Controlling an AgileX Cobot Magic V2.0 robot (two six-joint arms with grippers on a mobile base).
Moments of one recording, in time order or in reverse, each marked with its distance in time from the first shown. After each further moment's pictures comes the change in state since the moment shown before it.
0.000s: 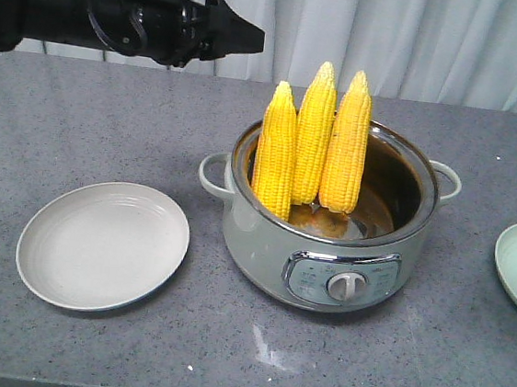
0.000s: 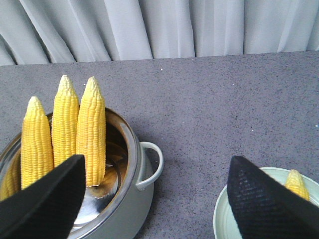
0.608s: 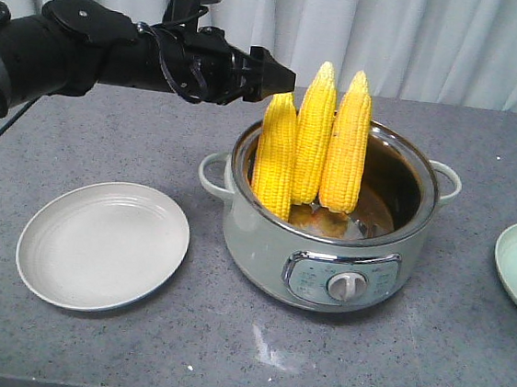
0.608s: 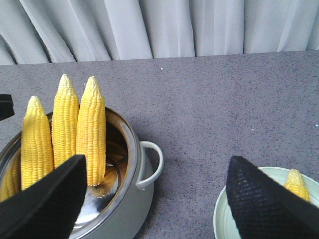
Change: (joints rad) left arm -0.104 0.104 -0.001 0.011 -0.173 0.048; right arm 0.000 0.000 0.000 -0.002 0.001 0.001
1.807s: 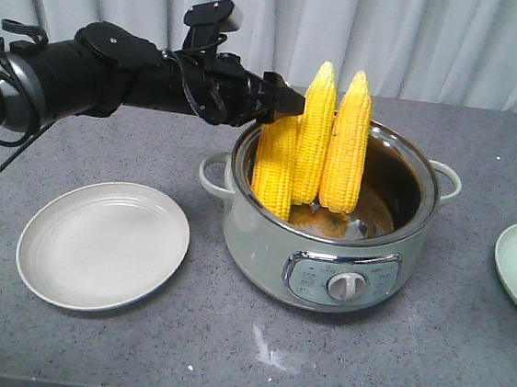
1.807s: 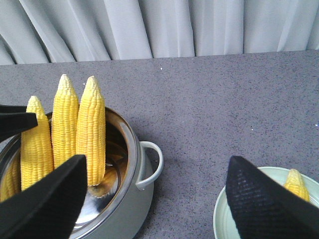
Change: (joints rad) left arm -0.031 0.068 0.000 -0.010 -0.024 -0.003; right arm 0.000 0.000 0.000 -0.001 0.001 0.000
